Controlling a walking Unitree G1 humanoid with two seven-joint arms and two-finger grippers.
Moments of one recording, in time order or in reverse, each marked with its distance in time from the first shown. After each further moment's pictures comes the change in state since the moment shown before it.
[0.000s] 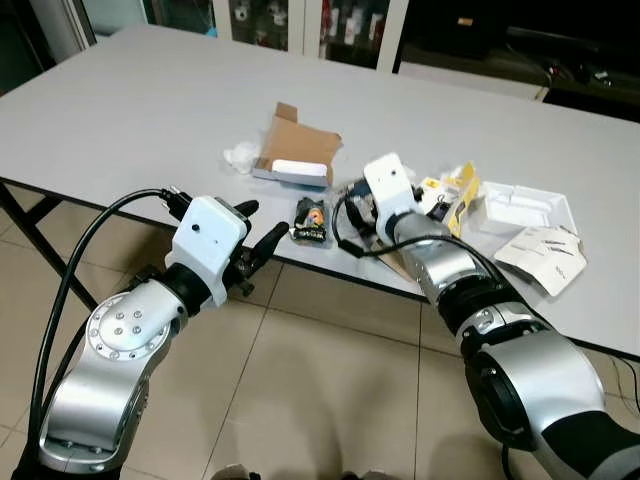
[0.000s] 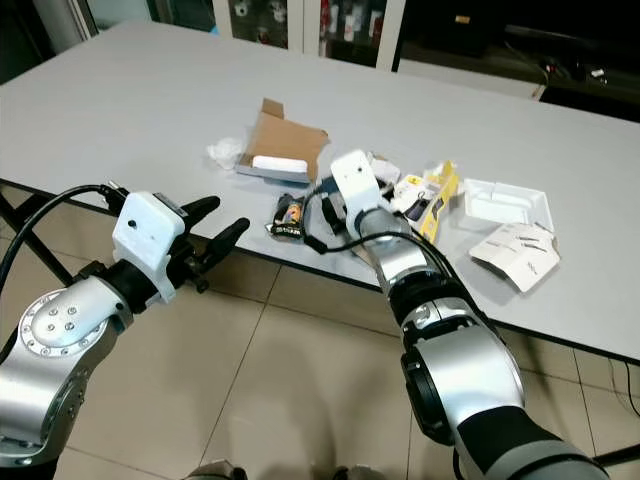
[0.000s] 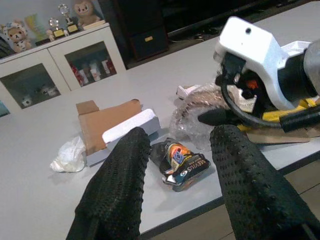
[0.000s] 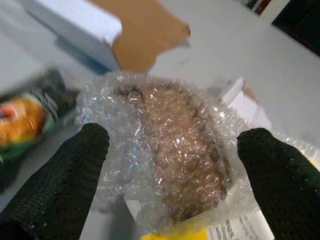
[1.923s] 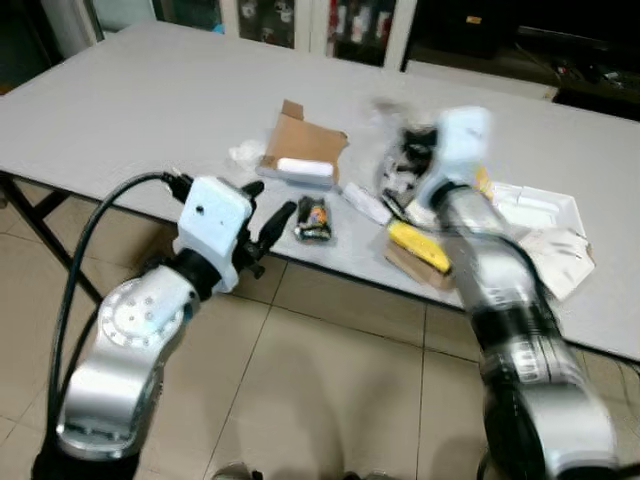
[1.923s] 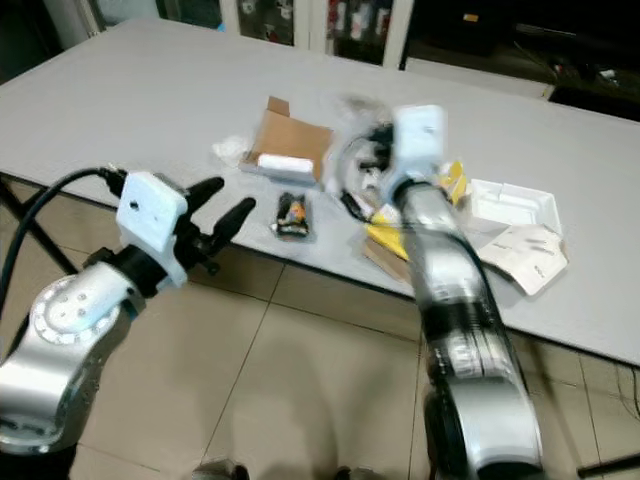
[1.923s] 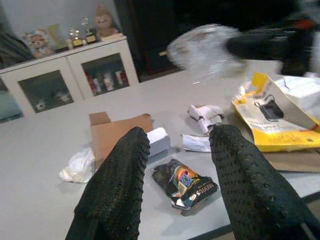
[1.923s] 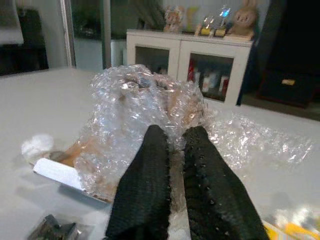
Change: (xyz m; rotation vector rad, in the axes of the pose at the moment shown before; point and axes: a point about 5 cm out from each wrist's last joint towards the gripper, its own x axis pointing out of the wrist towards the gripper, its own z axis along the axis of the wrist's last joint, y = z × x) left arm 0.013 -0.002 0.013 -0.053 -0.070 0.056; right arm -0.050 -0.053 0.033 0.336 -0.425 -0.130
